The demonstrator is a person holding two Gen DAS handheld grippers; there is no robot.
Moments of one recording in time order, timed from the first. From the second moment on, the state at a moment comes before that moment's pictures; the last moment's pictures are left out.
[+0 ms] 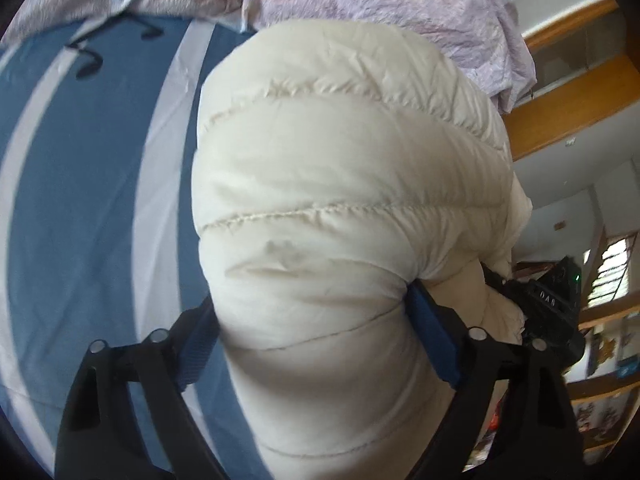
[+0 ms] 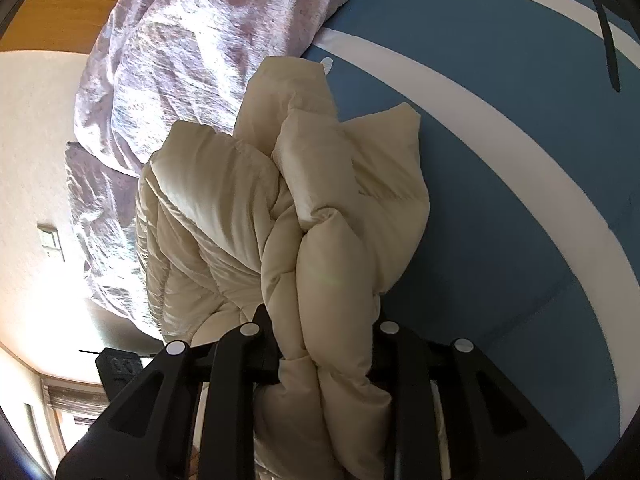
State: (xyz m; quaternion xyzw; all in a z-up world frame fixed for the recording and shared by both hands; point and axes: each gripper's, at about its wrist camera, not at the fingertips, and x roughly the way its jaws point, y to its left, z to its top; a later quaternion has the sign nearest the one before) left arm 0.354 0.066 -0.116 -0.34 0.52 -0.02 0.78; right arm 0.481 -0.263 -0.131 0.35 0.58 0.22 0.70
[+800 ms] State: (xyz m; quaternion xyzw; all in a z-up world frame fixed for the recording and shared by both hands) left arm 0.315 0.148 -0.032 -0.30 0.42 0.01 0.86; right arm 0.496 -0.159 -0.091 0.34 0.55 0.34 0.68
